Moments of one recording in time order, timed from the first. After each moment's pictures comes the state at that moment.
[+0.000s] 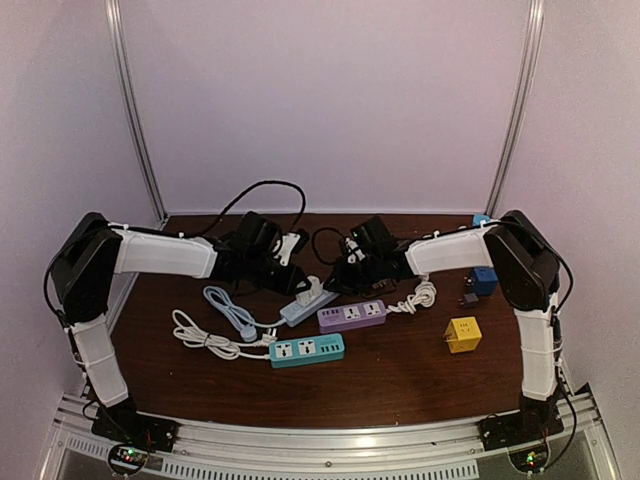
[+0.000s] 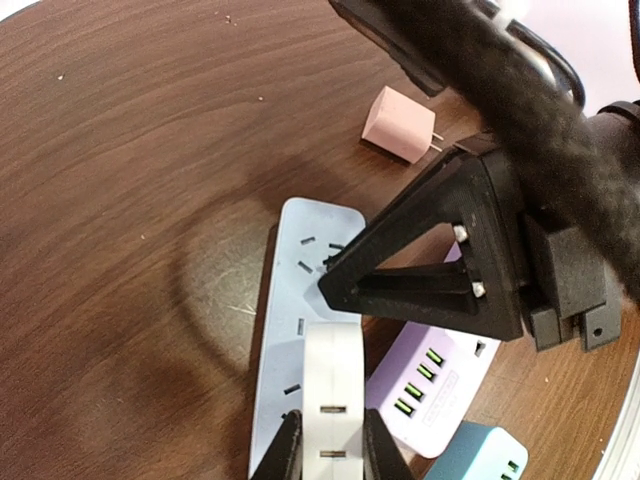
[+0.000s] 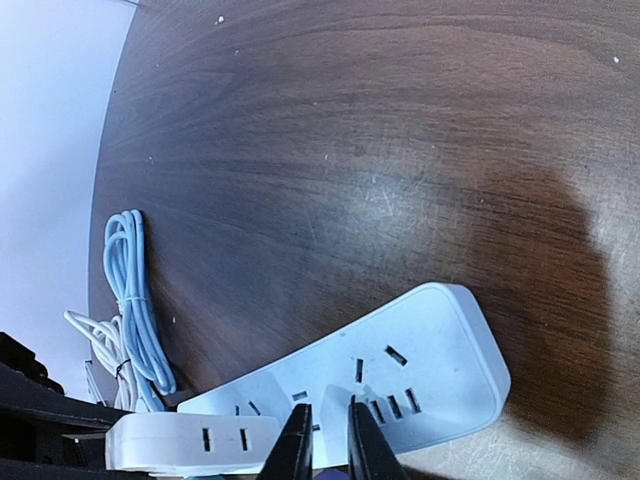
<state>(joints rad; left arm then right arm) -0.71 1.86 1.19 -0.10 0.26 -0.24 0.70 2.12 1.42 -0.09 -0.33 0.77</state>
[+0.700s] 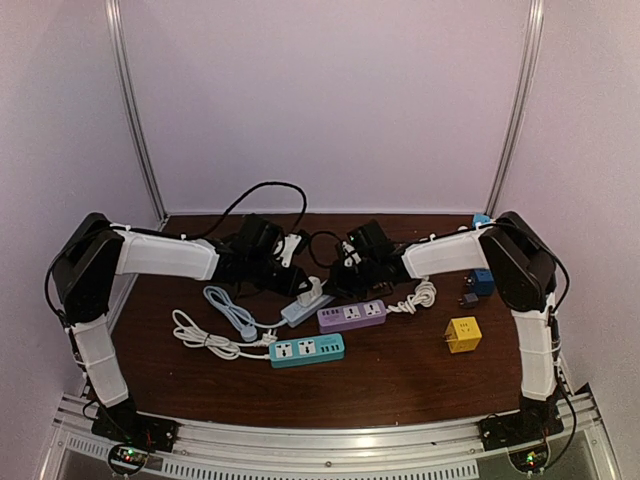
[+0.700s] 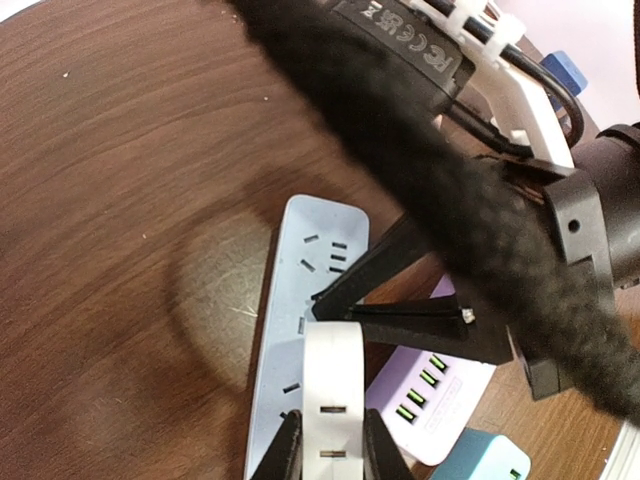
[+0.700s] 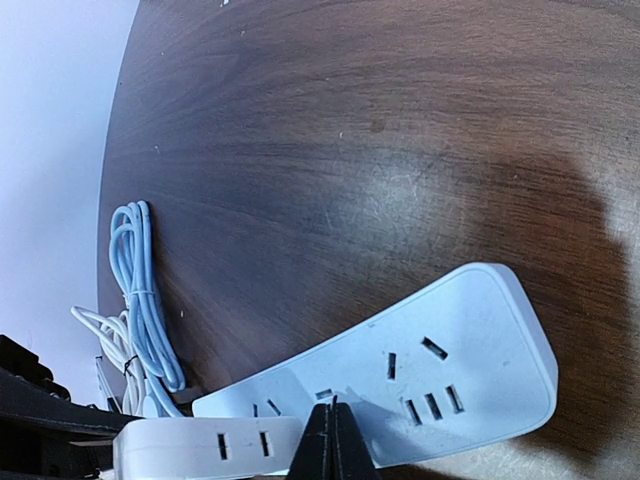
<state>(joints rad) -0.73 1.86 1.18 -0.08 0.22 -0.26 0.71 2.14 1.42 -0.06 -0.35 0.81</state>
